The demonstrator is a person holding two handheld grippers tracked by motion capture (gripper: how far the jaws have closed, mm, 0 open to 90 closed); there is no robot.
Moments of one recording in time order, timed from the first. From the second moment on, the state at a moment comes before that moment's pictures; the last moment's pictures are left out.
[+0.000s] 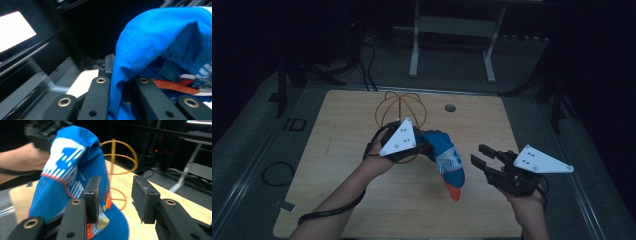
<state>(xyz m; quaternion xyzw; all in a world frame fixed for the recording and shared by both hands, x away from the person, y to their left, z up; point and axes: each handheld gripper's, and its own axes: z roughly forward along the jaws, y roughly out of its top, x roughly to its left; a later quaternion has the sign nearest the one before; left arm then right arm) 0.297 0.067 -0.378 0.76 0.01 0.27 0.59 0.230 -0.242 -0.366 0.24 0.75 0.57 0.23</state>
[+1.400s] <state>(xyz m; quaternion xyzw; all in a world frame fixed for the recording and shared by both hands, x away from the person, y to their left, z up) 0.303 0.105 -0.392 0.72 -0.05 0.12 0.68 0.229 -0.201 -0.356 0.18 0.77 0.57 0.21</state>
